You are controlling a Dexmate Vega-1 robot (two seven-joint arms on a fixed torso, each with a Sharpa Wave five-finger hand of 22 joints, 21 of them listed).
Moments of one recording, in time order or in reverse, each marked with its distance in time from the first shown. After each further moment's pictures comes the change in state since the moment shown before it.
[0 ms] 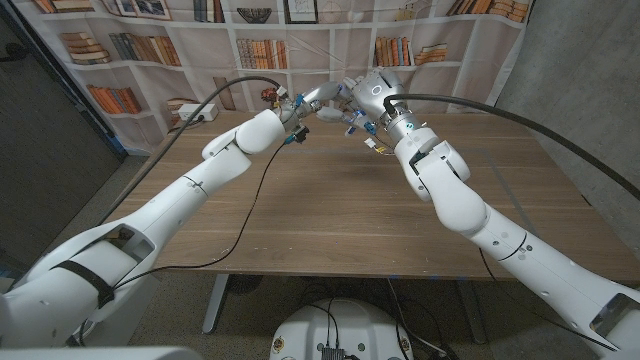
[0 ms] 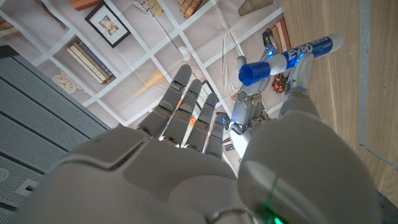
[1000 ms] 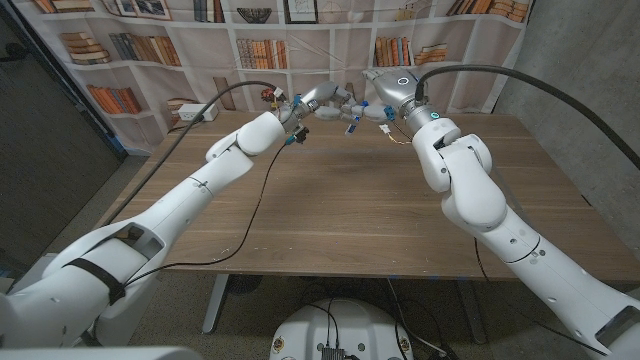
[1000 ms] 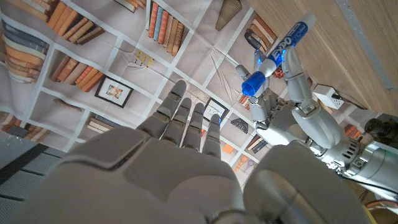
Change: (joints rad) left arm -0.009 -0.057 -0.018 0.103 -0.070 -0.042 -0.003; left_hand -0.006 -0.002 0.004 -0.004 0.000 -0.011 0.011 -0.001 0.005 -0.002 -0.002 -0.003 0.001 0.000 0.000 0.000 0.000 0.000 0.000 0.000 0.000; right arm -0.087 0.033 0.118 -0.081 0.365 -0.141 -0.027; right_hand -0.380 0.049 -0.147 0.145 0.004 0.009 0.046 0.039 -0.008 -0.250 0.069 0.003 -0.009 -0.320 0.036 0.000 -0.009 -0.168 0.042 -0.188 0.000
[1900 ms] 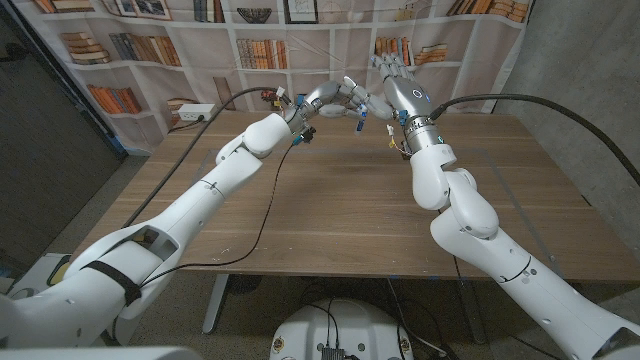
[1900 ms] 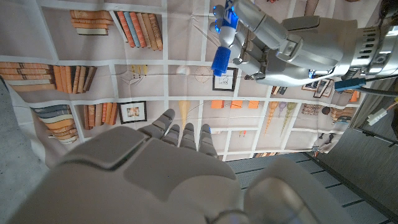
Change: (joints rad) left arm 0.016 -0.074 -0.033 0.025 -0.111 0.048 -0.057; left_hand -0.006 -0.007 0.037 0.032 0.000 -0.005 0.005 -0.003 -0.002 0.009 0.009 0.004 -0.001 0.000 0.000 0.000 0.000 0.000 0.000 0.000 0.000; right arm -0.045 0.025 -0.038 0.049 0.502 -0.099 -0.531; right_hand -0.218 0.011 -0.125 -0.004 0.046 -0.185 0.123 -0.031 -0.009 -0.290 0.076 -0.002 -0.004 -0.376 0.058 -0.012 -0.009 -0.319 -0.035 -0.265 0.000
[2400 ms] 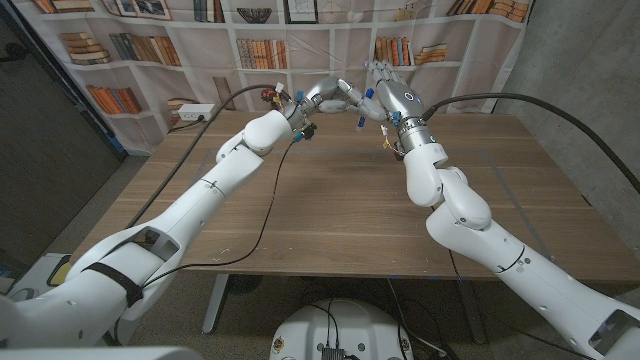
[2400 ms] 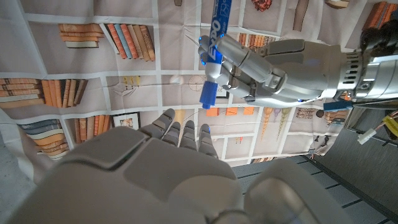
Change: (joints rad) left arm 0.010 -0.004 -0.021 -0.044 -0.013 0.035 -0.009; left_hand 0.000 0.000 0.003 -0.003 0.000 0.000 0.000 0.000 0.001 0.000 0.000 -0.004 0.000 0.000 0.000 0.000 0.000 0.000 0.000 0.000 0.000; right arm 0.073 -0.039 -0.070 0.049 0.104 -0.008 -0.044; right_hand -0.005 -0.003 -0.012 -0.004 0.009 0.003 0.006 0.000 0.000 0.019 -0.014 0.008 -0.005 0.015 -0.022 0.012 -0.005 0.019 0.000 -0.003 -0.005
